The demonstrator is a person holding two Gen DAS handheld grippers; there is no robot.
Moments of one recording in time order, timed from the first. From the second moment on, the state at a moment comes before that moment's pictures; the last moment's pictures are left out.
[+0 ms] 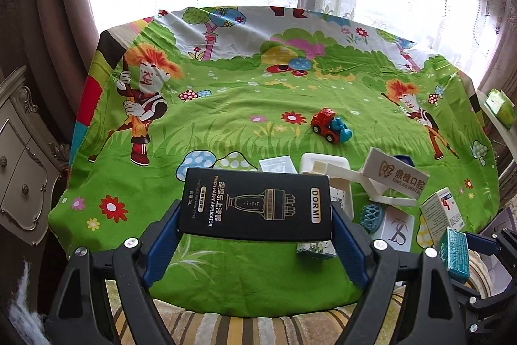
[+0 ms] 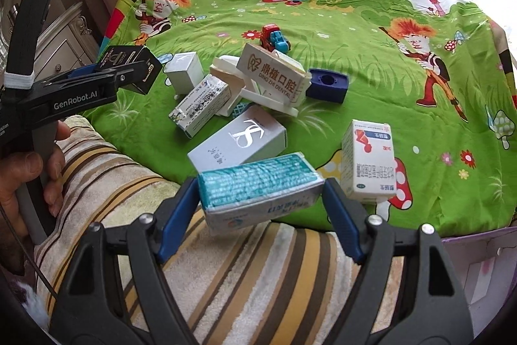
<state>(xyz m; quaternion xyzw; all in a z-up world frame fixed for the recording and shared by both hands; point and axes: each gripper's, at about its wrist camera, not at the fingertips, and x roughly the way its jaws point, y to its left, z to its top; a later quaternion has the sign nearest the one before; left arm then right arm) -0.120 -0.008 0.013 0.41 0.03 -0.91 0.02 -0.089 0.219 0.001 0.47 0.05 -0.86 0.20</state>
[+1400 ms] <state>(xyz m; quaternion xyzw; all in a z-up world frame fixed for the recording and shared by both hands) -0.030 0.275 0.034 0.43 -0.06 -0.81 -0.40 -0.015 0.472 0.044 0.41 -0.02 -0.90 -0.12</state>
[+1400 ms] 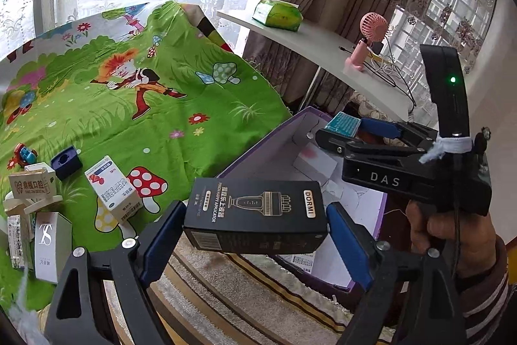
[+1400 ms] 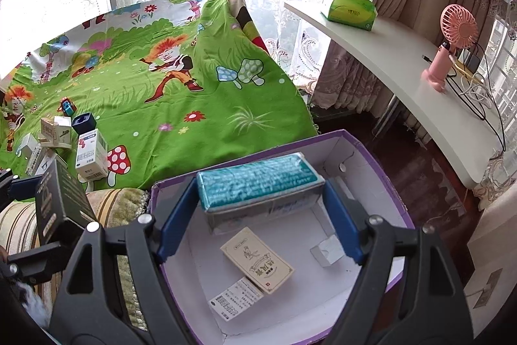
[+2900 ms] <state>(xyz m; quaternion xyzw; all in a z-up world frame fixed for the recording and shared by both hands) -0.190 0.007 0.041 0.42 0.08 -0.91 -0.03 -0.129 0.319 0.075 0.40 -0.03 -0.92 0.02</state>
